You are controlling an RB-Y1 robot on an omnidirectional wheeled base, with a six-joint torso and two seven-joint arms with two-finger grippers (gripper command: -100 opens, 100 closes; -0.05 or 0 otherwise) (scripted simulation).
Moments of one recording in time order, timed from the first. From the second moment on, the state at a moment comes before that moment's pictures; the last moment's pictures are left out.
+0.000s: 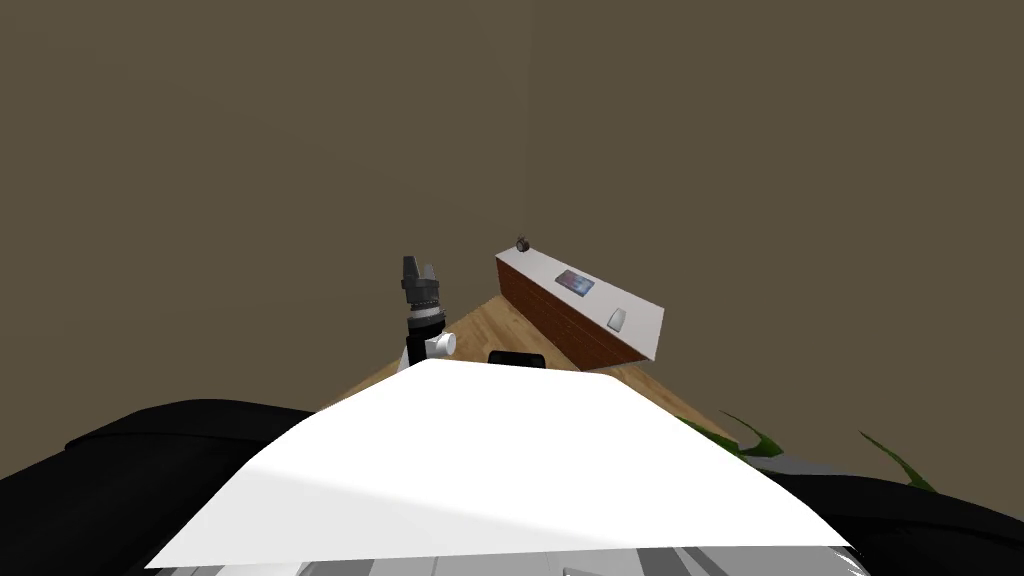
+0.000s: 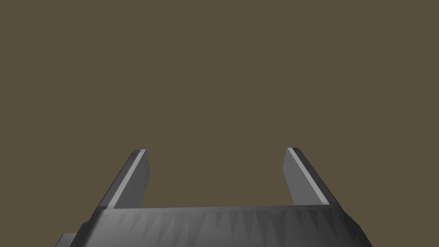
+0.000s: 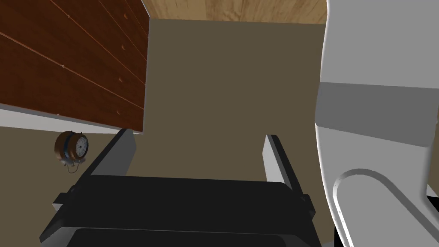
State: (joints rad) left arm 0.47 -0.03 0.07 -2.21 -0.01 -0.56 -0.16; right arm 0.80 -1.03 0.55 -1.89 0.42 -0.26 0.91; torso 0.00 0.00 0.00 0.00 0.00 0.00
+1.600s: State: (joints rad) left arm 0.48 -0.03 0.07 -2.21 -0.01 -0.56 -0.16; right arm 0.89 -1.39 0.62 -1.63 0.61 -0.18 1.28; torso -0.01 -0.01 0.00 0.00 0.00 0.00
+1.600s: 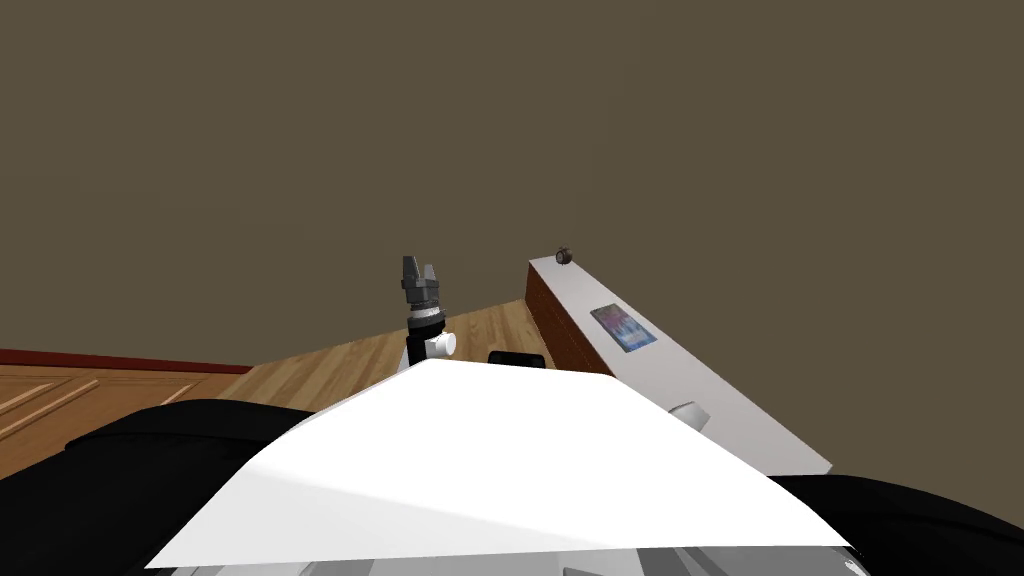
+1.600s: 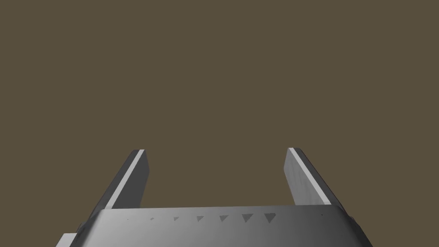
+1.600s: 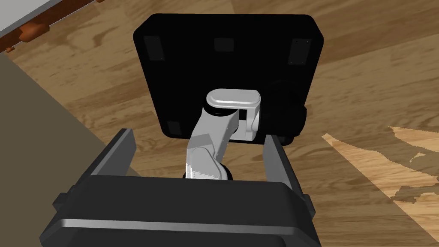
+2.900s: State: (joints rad) left arm 0.47 -0.03 0.07 -2.21 -0.01 -0.56 -0.16; right arm 0.84 -1.36 0.71 -1.42 0.70 -0.14 1.41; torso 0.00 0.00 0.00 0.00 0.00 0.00
